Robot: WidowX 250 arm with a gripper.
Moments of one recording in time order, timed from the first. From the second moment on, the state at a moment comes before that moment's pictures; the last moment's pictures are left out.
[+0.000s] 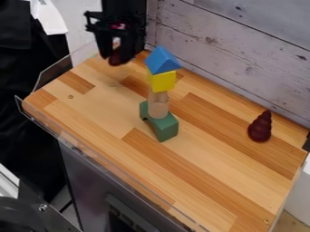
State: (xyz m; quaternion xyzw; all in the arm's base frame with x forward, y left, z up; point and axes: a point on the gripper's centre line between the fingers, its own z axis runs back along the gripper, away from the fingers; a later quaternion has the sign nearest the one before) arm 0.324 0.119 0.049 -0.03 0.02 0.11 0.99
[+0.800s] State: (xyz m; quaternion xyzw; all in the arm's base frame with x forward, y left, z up) arm 0.338 0.107 0.037 -0.03 0.03 0.09 1.00
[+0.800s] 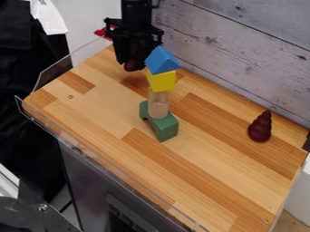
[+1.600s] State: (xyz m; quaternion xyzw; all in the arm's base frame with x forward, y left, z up) arm 0.319 0.099 0.008 -0.03 0.06 0.08 0.99
